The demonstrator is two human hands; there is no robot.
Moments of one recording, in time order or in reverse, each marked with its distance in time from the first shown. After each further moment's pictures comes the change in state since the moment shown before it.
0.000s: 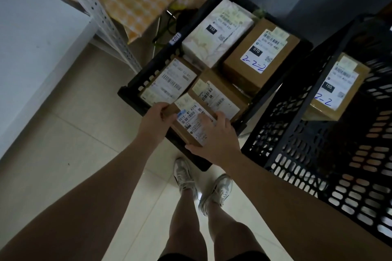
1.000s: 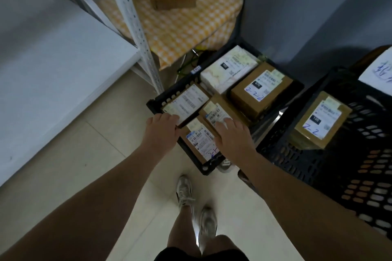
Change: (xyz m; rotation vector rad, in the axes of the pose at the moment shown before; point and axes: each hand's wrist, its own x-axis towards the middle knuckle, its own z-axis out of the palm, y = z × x) left_hand -0.087 0.040 -0.048 0.698 0.185 0.225; right_hand -0.032 0.004 -0.080 -0.257 0.054 -0.202
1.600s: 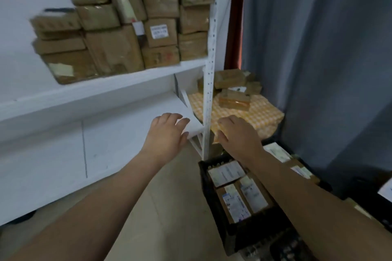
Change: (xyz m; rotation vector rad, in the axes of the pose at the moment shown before) left_hand -0.179 -0.030 -0.233 0.209 0.672 -0.058; right_hand -0.071 -0.128 -0.252 0.107 0.506 -0.503
